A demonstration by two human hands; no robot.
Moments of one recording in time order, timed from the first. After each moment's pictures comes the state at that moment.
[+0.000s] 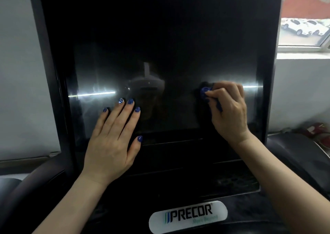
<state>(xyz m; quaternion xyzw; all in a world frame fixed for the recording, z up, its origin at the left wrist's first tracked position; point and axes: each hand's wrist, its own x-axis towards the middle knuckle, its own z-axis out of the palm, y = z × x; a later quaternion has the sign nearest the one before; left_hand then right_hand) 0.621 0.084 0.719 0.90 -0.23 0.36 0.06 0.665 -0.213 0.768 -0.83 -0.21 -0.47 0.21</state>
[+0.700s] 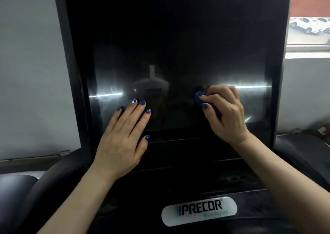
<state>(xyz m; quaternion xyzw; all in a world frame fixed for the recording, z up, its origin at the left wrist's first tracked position) 0.612 0.098 0.731 0.90 -0.27 0.34 0.07 0.655 -0.188 0.769 -0.82 -0.28 -0.43 0.25</state>
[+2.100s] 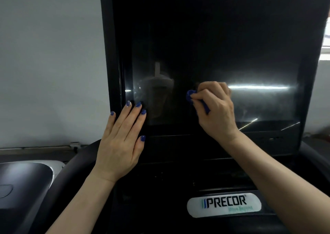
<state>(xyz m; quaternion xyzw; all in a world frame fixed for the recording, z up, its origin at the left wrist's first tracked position) 0.595 0.166 0.704 0.90 -0.22 0.36 0.09 0.653 -0.090 0.766 -0.83 -0.26 -0.43 0.24</state>
